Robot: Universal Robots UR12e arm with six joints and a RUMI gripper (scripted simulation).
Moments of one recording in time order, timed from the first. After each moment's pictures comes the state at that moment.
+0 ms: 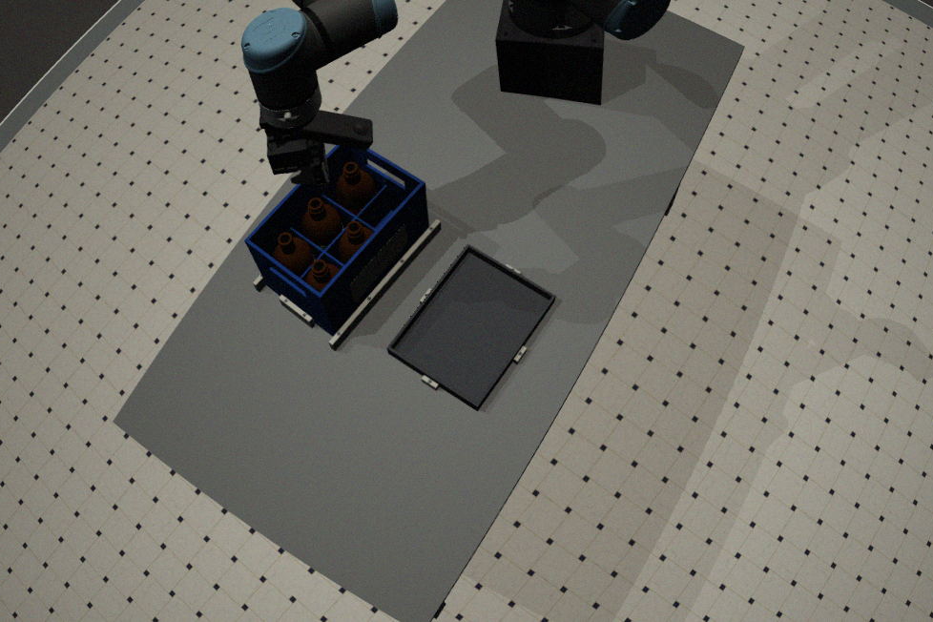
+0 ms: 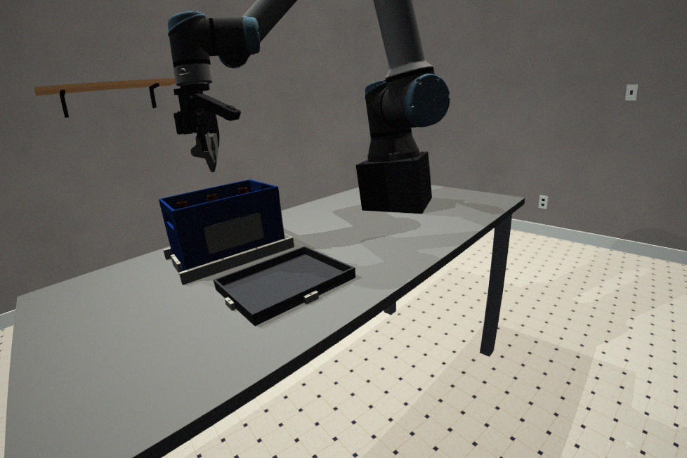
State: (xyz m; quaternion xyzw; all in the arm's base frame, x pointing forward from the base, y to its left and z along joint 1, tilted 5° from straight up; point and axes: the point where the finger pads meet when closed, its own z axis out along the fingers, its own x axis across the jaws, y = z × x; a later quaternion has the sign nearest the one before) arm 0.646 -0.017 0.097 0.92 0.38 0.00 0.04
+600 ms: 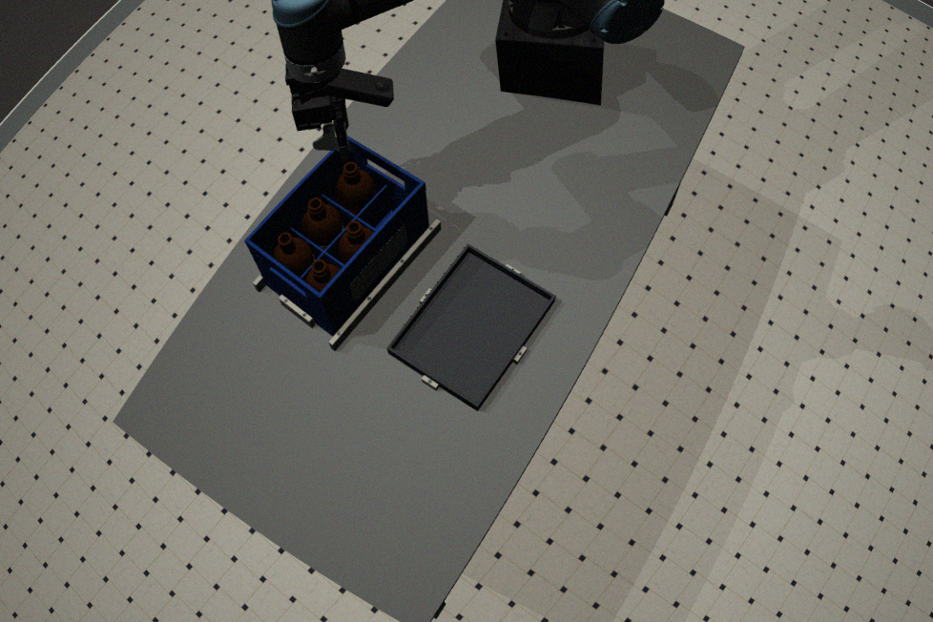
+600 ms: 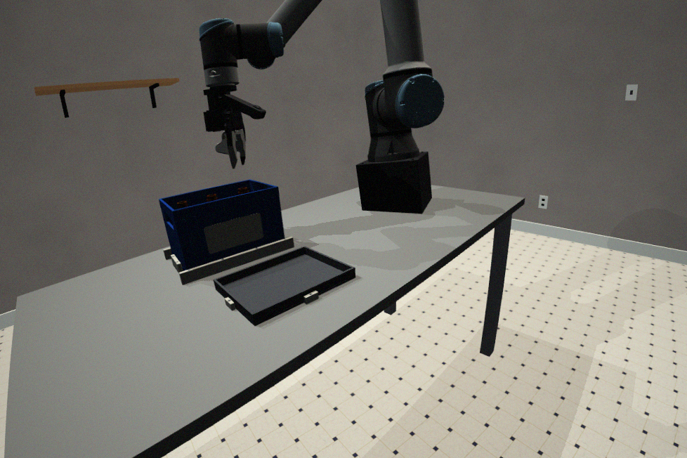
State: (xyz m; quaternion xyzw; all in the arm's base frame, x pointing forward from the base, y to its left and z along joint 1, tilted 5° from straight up) arm 0.561 -0.051 0.092 0.92 0.39 0.00 0.04
